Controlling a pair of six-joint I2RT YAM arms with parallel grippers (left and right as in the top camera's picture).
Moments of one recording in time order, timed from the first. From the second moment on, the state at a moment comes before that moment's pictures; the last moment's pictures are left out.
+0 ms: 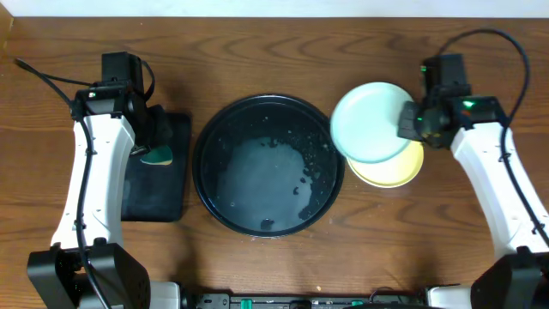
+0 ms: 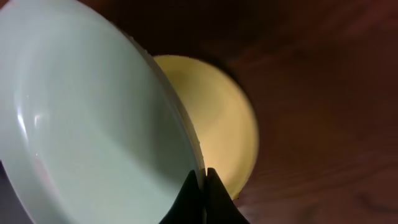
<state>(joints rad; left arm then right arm) 0.10 1.59 1.39 -1.12 -0.08 -0.31 0.08 1.57 1.29 -0.91 0.08 0.34</state>
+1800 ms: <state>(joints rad) 0.15 1.60 1.39 -1.10 -0.17 -0.11 -0.03 1.23 1.80 -1.27 -0.11 0.20</state>
